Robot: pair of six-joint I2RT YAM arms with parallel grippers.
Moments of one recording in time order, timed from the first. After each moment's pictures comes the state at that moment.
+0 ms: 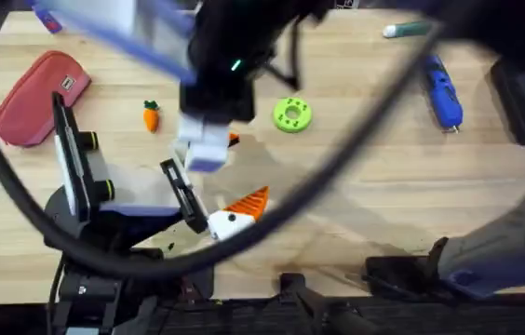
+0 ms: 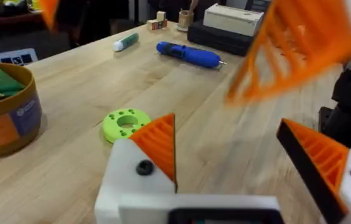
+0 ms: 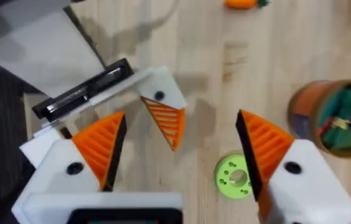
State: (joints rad) left arm -0.03 0.01 0.01 -0.11 1.03 -0.01; right arm 0.98 1.85 2.06 -1.31 -0.14 -0.57
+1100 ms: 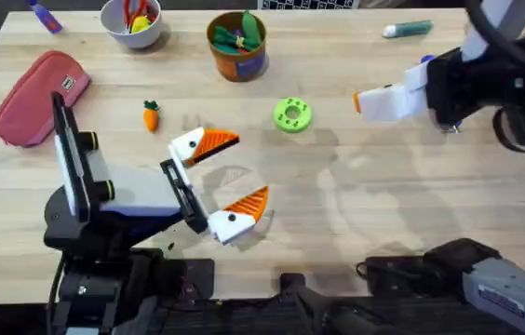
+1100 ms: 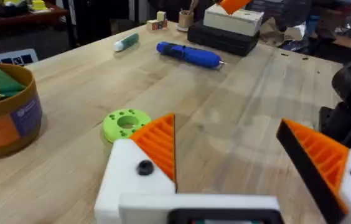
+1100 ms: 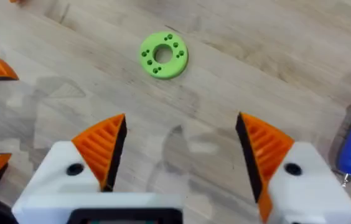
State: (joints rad) left arm -0.03 0.01 0.01 -0.11 1.03 -0.01; right arm 0.30 1.02 1.17 -1.03 -0.15 -0.07
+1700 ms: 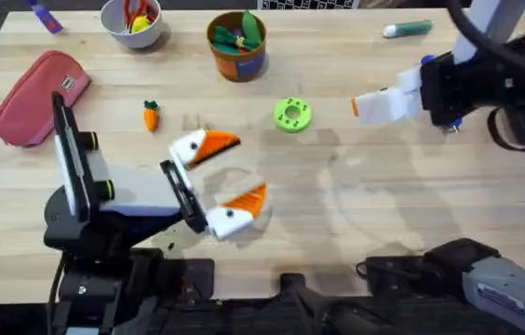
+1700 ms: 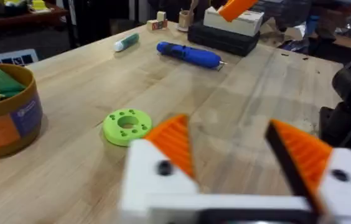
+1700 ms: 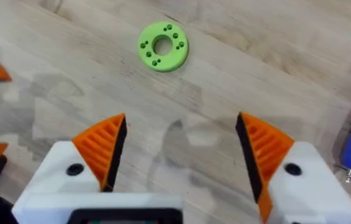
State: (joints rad) left arm -0.03 0.01 0.01 -0.11 1.03 -0.01; right arm 0.30 1.04 1.17 -1.05 -0.15 -0.07
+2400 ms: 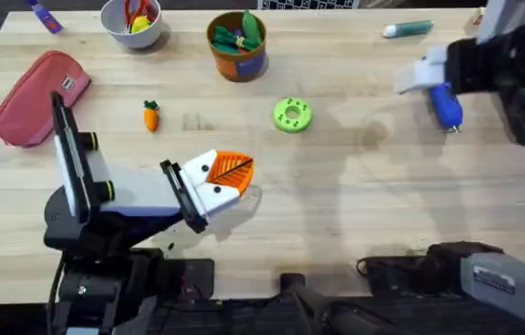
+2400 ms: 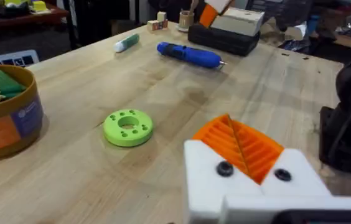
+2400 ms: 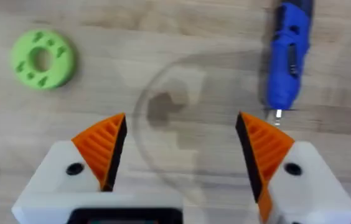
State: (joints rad) left arm -0.03 0.01 0.01 -0.11 1.03 0.00; right arm 0.01 1.23 1.22 -1.06 0.00 -0.05
